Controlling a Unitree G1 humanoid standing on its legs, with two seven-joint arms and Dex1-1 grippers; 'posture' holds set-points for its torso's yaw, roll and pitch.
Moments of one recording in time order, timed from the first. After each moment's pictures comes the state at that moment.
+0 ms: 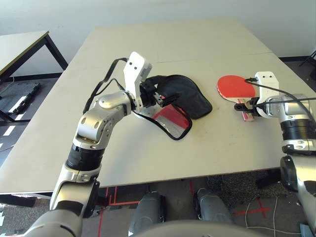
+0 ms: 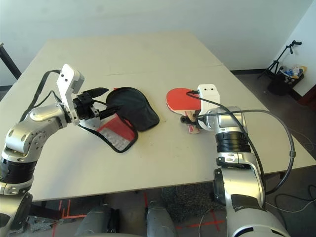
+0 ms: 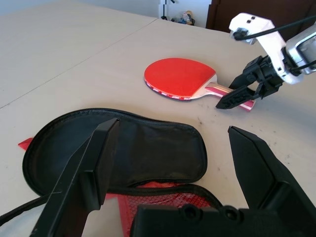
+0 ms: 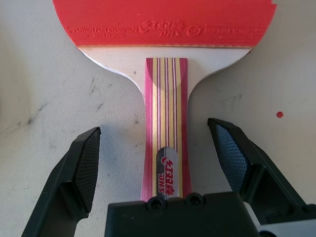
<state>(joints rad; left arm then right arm) -0.55 0.45 -0.10 -0.23 -0.40 0.70 -0.63 -0.78 -0.51 -0.06 0.52 0.07 1.08 0.40</state>
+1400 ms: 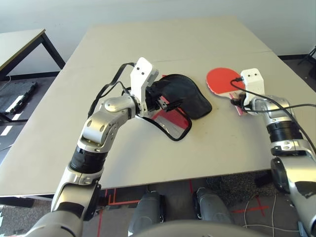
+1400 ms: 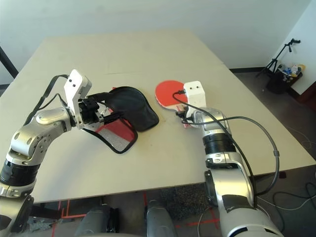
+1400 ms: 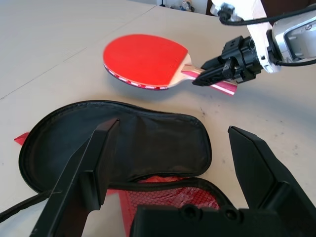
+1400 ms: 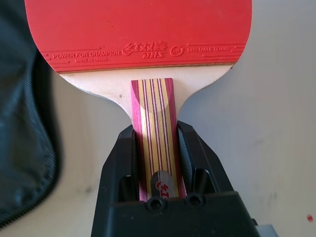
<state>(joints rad) -0.53 0.46 -0.13 -0.26 -0.36 0.70 -0.63 -0.80 -0.41 0.00 0.46 0.03 0.82 0.38</state>
